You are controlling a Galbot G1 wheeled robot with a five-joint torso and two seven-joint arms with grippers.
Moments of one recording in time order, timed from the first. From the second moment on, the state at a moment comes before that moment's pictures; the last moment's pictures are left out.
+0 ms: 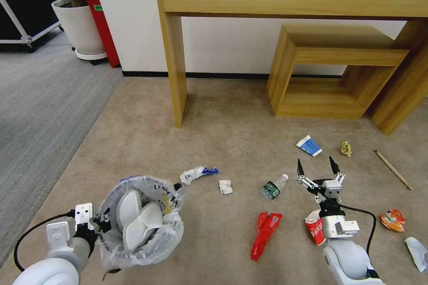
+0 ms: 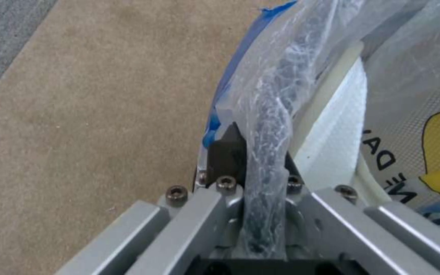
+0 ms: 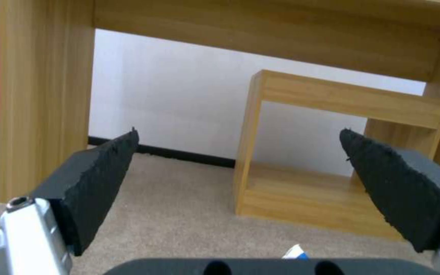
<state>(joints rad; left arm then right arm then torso) 1.81 -0.78 -0.65 -2.26 -1.03 0.38 -0.61 -1.38 1.20 0.55 1.64 0.19 0.54 0.07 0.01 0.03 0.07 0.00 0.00</state>
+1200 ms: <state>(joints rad) 1.82 -0.76 -0.67 -2.27 -1.06 0.38 -0.62 -1.39 1.17 0.54 1.65 0.14 0.47 0.17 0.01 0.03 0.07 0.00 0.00</state>
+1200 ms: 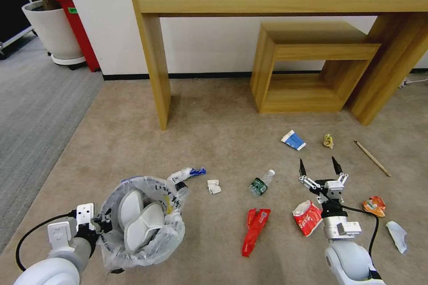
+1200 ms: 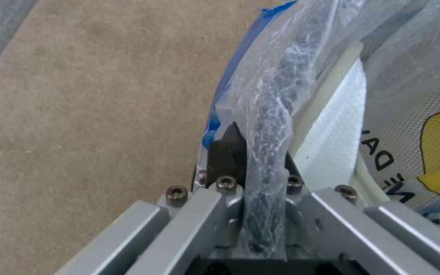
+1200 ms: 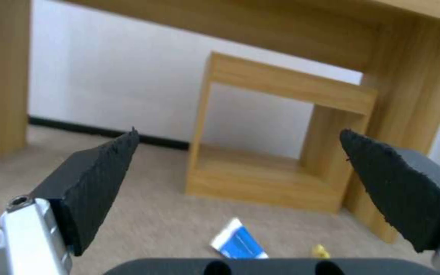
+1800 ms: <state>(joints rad) 1.84 -0.72 -0.71 -2.25 -1.08 0.39 -0.65 -1.27 0.93 0.15 1.79 0.91 -0.11 0.55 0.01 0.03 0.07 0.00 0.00</state>
